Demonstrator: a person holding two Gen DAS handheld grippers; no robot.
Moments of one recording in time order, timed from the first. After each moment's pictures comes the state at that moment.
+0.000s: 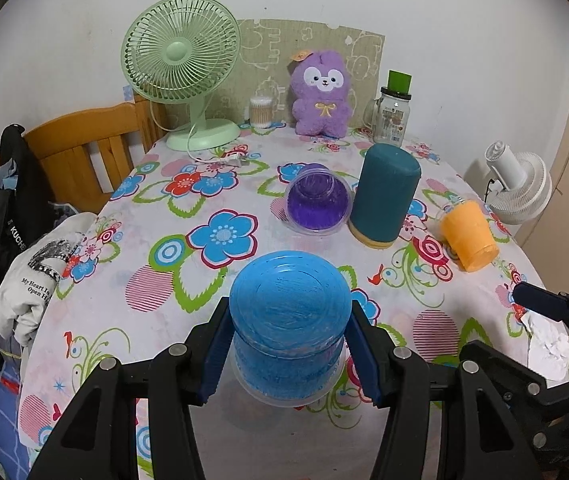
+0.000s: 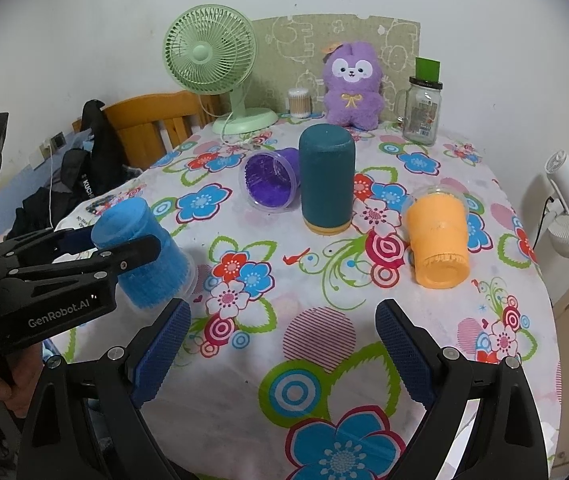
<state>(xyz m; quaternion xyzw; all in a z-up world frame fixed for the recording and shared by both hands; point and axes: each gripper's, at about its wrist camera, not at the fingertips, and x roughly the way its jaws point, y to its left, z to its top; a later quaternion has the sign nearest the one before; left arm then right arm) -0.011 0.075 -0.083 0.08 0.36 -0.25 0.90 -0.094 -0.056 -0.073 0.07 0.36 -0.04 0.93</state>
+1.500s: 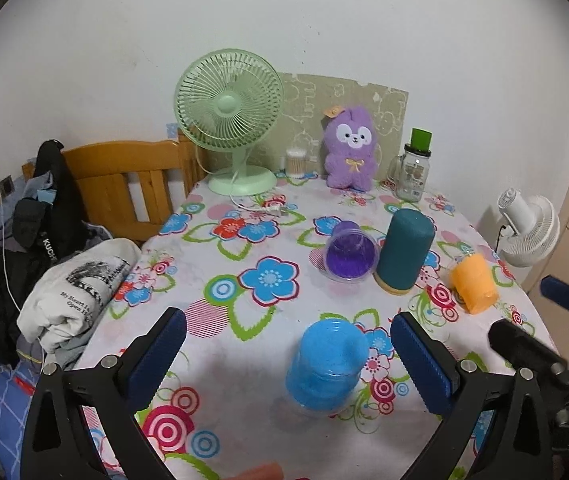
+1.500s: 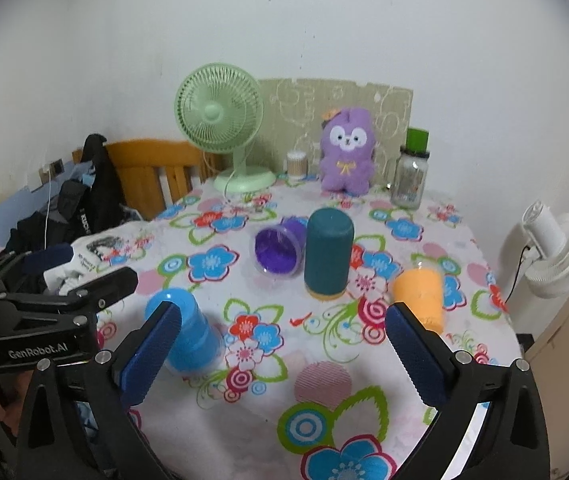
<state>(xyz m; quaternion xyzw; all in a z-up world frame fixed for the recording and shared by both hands) -0.029 0.122 -0.038 0.04 0.29 -0.21 0.93 -0.110 -0.026 -0.015 0.03 0.28 -0.08 0.96</state>
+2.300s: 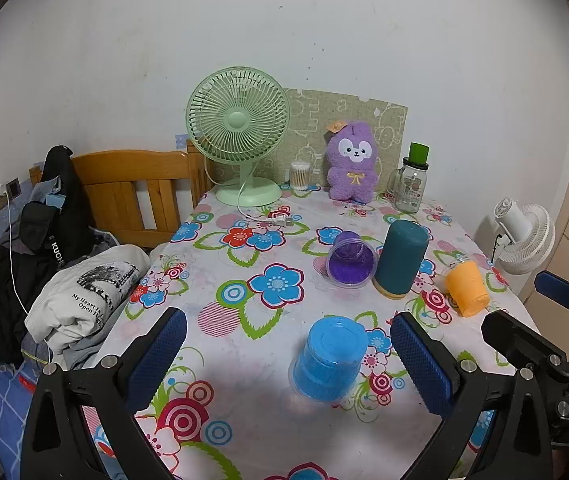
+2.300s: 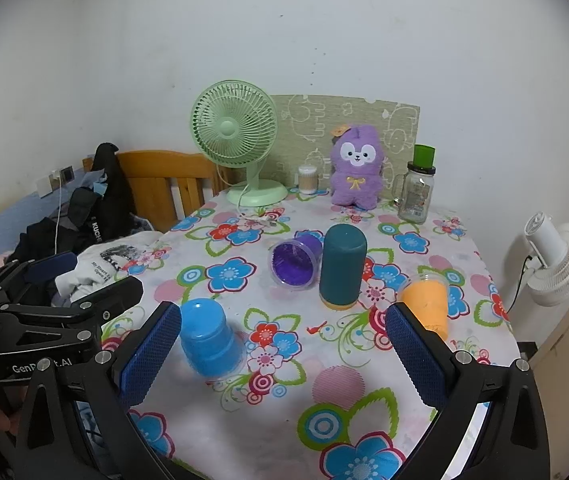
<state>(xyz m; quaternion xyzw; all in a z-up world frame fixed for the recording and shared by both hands) -0.047 0.139 -0.026 0.04 0.27 -0.21 0.94 -0.120 -0.008 -0.003 0.03 0.26 -0.06 0.96</state>
